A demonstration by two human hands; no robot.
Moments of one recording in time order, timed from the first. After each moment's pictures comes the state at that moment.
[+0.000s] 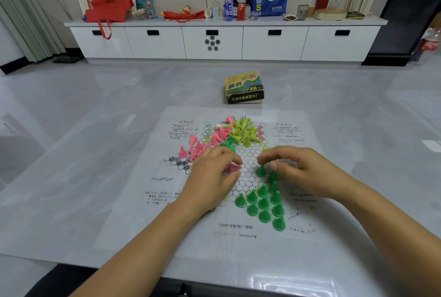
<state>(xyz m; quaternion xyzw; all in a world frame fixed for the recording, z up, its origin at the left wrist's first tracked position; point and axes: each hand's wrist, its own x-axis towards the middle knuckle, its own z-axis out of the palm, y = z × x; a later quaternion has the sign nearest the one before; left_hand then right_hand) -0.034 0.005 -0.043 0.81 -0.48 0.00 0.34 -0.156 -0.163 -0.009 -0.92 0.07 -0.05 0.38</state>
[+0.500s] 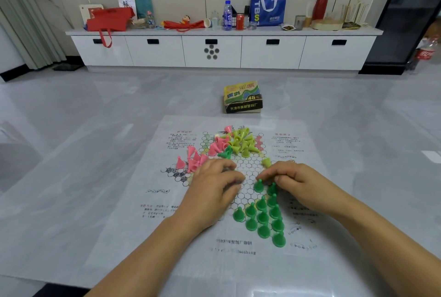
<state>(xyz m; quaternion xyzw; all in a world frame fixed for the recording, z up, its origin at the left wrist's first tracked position) -0.036 0.006 -0.047 0.81 -0.50 0.01 0.30 -0.152 -0.163 -0.021 -0.90 0.10 -0.05 0.43</state>
